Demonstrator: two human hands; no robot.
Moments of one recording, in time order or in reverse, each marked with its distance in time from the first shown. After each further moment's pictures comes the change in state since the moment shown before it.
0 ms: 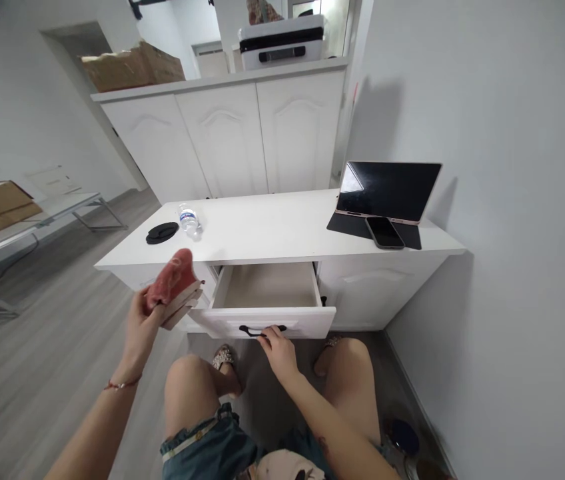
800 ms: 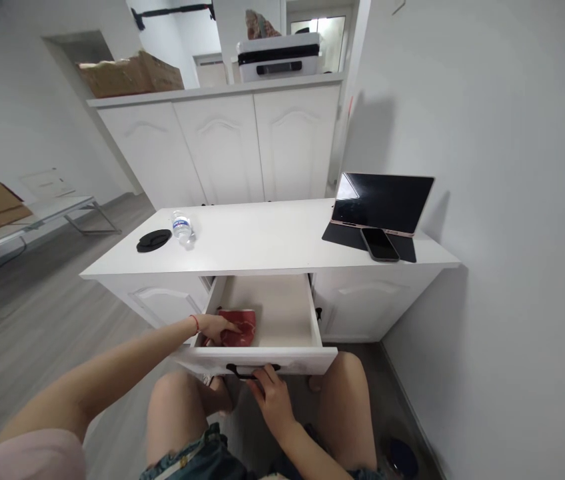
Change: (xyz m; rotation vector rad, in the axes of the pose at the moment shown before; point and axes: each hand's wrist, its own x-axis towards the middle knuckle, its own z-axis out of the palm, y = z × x) left_hand 0.034 -0.022 0.144 0.684 -1.696 0.300; right_hand -0.045 0.005 0.010 0.121 0.074 -0.132
